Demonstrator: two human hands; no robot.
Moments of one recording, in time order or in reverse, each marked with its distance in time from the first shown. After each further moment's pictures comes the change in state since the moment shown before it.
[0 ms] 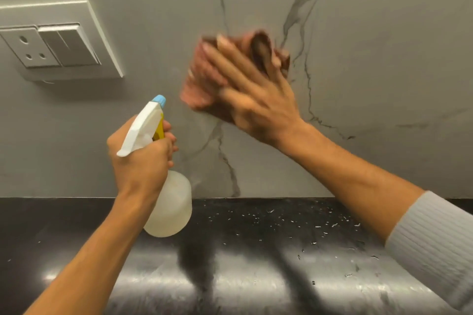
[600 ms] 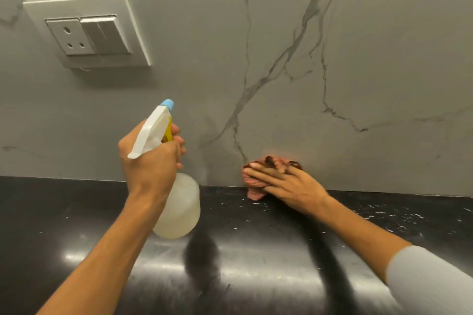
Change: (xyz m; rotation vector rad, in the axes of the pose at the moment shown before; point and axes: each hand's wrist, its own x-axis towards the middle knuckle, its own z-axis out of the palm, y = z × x) left_hand -0.028 -0.001 -0.016 -0.004 0.020 -0.051; right_hand -0.189 -0.052 -0.006 -0.058 -0.634 -0.365
